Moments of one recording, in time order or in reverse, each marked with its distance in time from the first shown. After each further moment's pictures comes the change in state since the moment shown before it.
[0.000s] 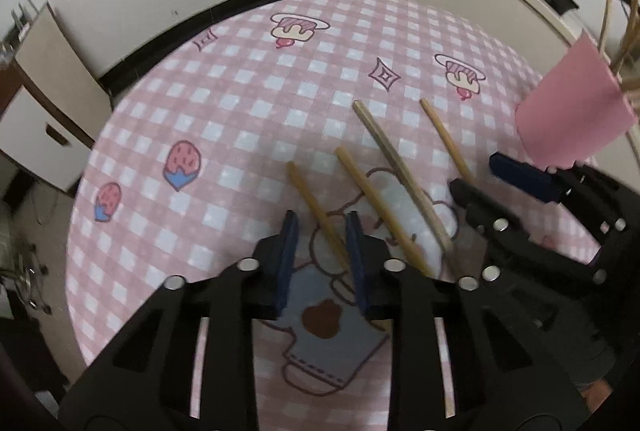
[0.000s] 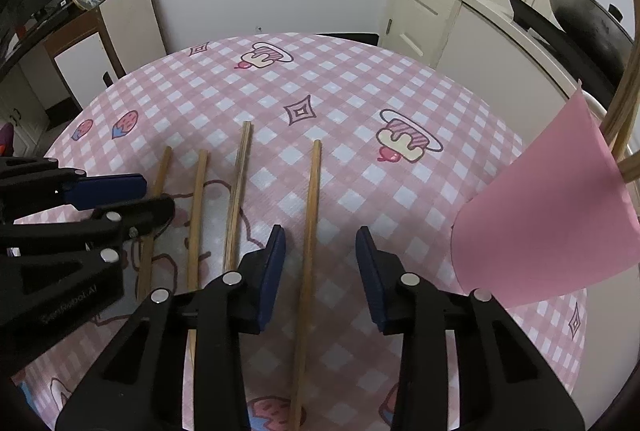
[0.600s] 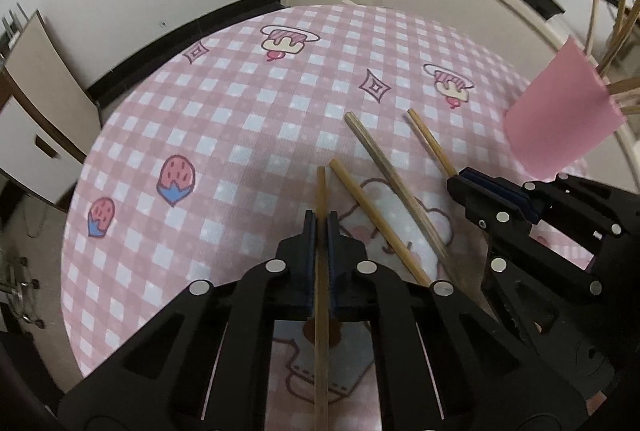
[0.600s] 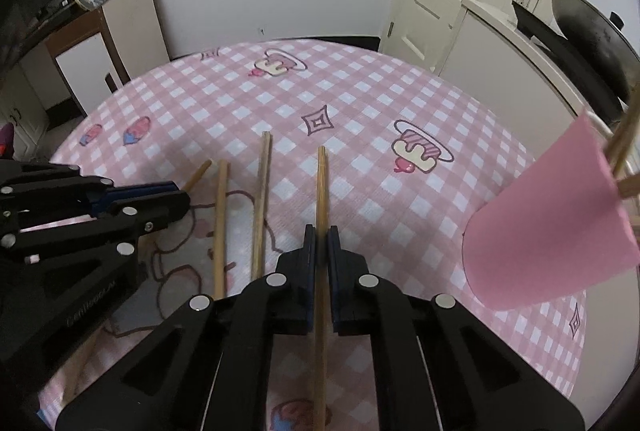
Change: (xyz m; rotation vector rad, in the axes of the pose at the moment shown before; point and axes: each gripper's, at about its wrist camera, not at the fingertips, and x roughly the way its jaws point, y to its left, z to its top) left arm -0.002 0.007 0.004 -0.003 -0.031 -0.089; right arm -0.010 0.013 0.004 0.007 -0.017 0.003
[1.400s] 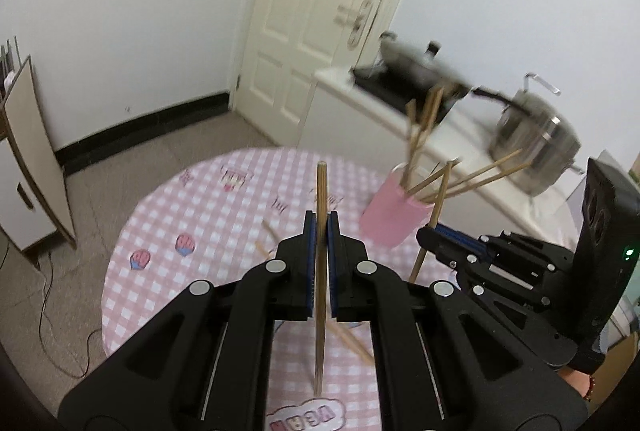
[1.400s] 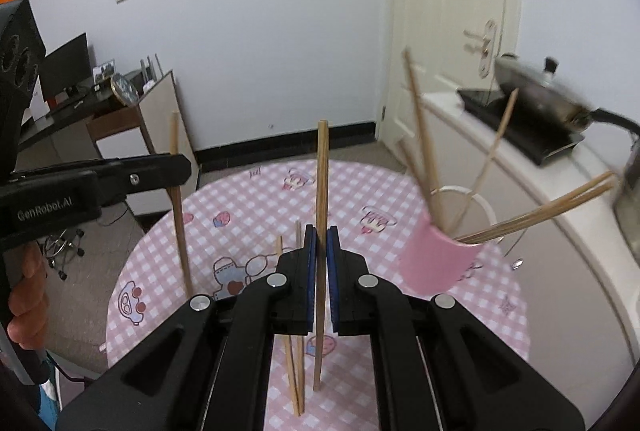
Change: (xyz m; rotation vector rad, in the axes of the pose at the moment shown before) left arm -0.198 -0.025 -0.025 0.023 -0.414 -0.224; right arm -0.177 -0.007 -0.020 0.080 -0.333 0.034
